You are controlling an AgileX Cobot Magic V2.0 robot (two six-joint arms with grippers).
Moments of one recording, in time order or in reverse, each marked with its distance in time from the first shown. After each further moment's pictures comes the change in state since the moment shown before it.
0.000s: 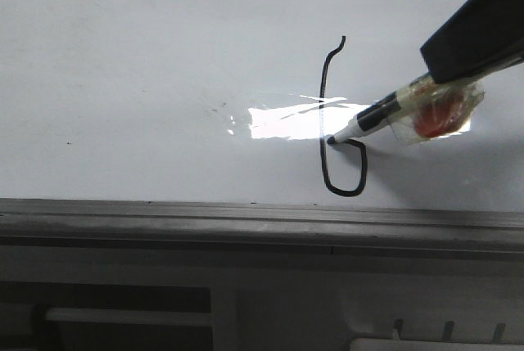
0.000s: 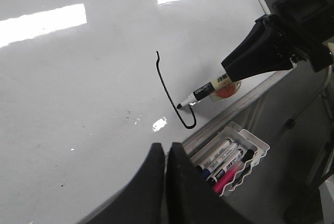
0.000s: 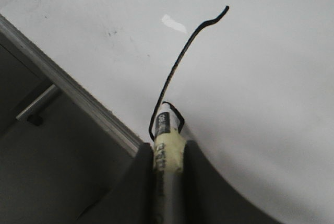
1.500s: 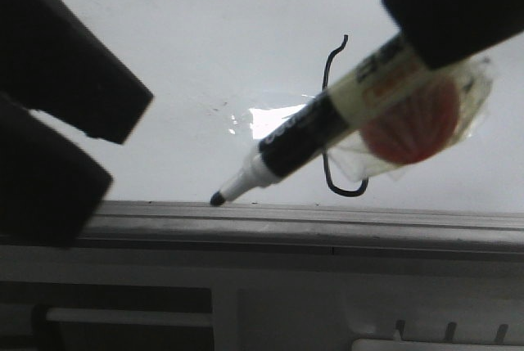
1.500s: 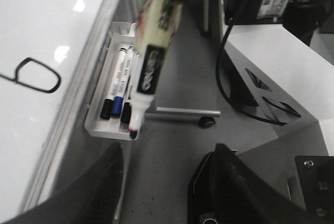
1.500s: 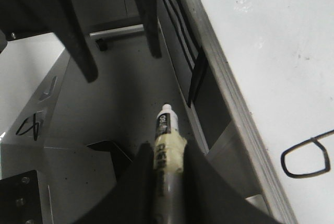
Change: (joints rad) left arm -0.210 0.552 -0.183 -0.098 0.262 0.616; right arm 0.356 -0.034 -0.150 -0.019 0.223 -0.233
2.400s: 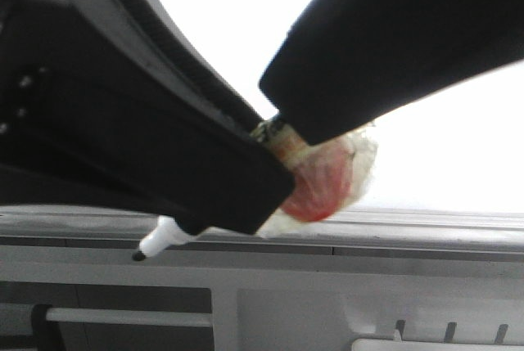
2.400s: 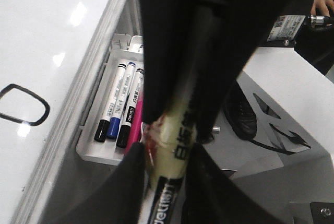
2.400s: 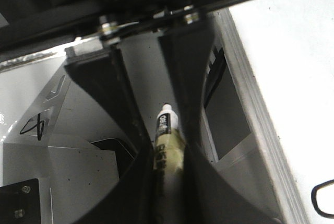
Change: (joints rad) left arm -0.142 0.137 -0.014 -0.129 -0.210 0.015; right arm 0.098 0.094 0.003 -0.005 -0.096 -0.004
